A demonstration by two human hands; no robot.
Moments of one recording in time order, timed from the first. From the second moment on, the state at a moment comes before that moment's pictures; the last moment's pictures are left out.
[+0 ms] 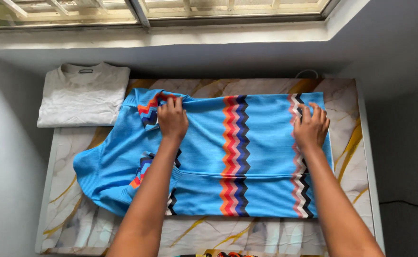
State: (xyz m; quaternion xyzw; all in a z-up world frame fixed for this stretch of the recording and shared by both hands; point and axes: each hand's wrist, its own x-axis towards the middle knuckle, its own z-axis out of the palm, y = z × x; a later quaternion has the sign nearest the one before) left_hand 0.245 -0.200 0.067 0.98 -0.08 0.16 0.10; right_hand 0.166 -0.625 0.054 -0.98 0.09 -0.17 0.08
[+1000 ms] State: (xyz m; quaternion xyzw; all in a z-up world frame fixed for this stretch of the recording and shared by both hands) left_hand 0.213 -0.151 0.123 0.96 -0.18 0.20 0.02; right_hand 0.118 -0.665 0.099 -0.98 0.07 -0.18 0.08
